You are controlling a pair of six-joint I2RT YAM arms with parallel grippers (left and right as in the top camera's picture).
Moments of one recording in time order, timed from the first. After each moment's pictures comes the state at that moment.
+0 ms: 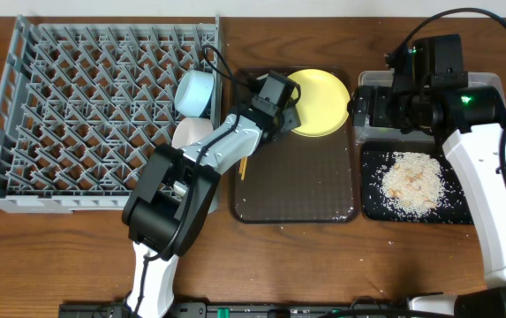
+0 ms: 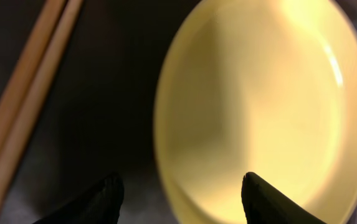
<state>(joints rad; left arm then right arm) -0.54 2.11 1.41 -0.25 0.01 -0.83 0.13 1.54 1.49 -0.98 -0.19 0.21</state>
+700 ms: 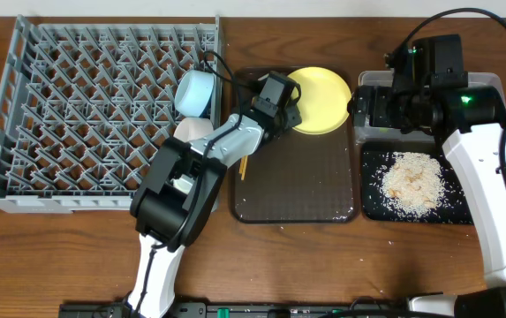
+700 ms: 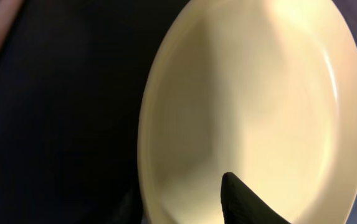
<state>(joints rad) -0.54 2.19 1.43 -0.15 0.07 -0.91 0.13 1.54 1.49 -0.98 -0.19 0.21</state>
